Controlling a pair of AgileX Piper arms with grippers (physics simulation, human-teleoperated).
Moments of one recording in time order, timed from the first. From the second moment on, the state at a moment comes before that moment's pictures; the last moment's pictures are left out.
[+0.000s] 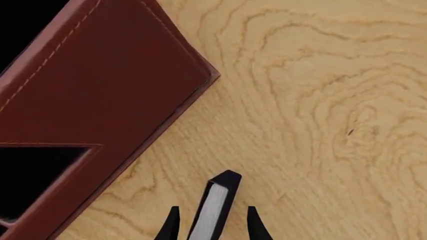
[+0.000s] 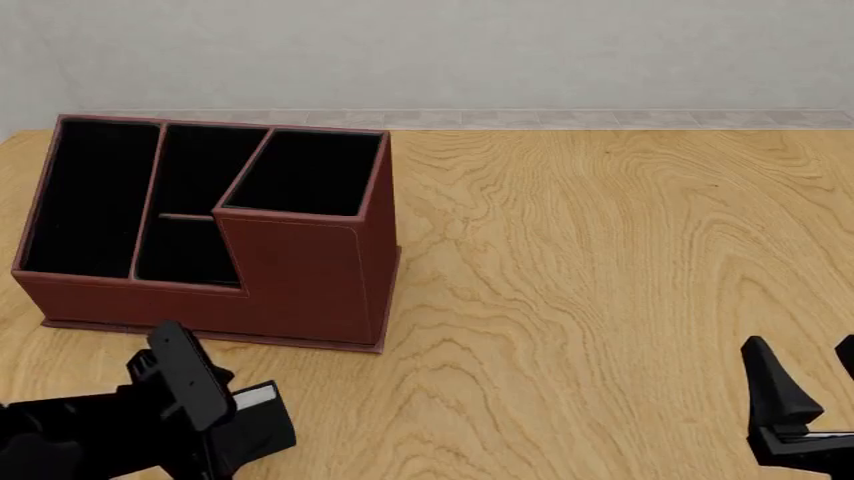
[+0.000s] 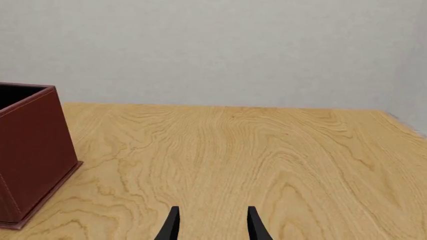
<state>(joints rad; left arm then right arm) -0.52 0.94 -0.36 0.40 0.39 0.00 0.10 0.00 -0.06 -0.03</state>
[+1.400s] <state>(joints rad) -0.59 0.36 -0.70 0.40 0.18 -0.01 0.08 0.00 -0.04 0.03</state>
